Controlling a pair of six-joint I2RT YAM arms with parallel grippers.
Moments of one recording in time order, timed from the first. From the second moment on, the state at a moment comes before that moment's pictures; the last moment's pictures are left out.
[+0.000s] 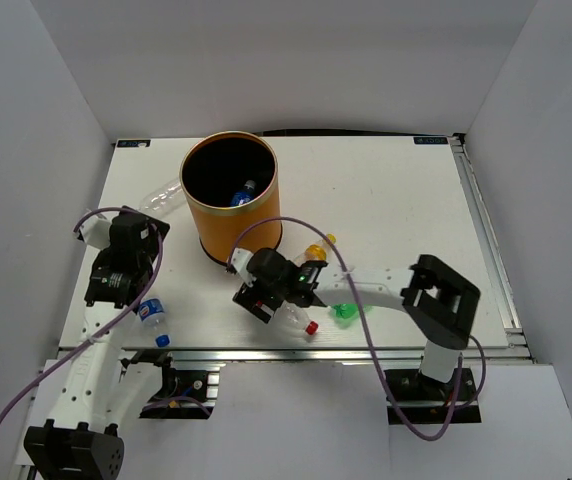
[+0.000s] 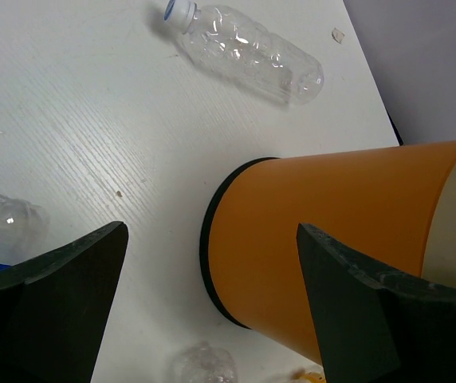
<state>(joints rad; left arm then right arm) -0.09 0.82 0.83 -0.60 -0.47 -1.01 1.15 1.72 1.12 -0.23 0.02 -0.05</state>
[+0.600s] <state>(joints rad) -0.09 0.73 0.80 -0.60 -0.49 -1.00 1.23 1.49 1.21 -0.11 0.05 -0.13</state>
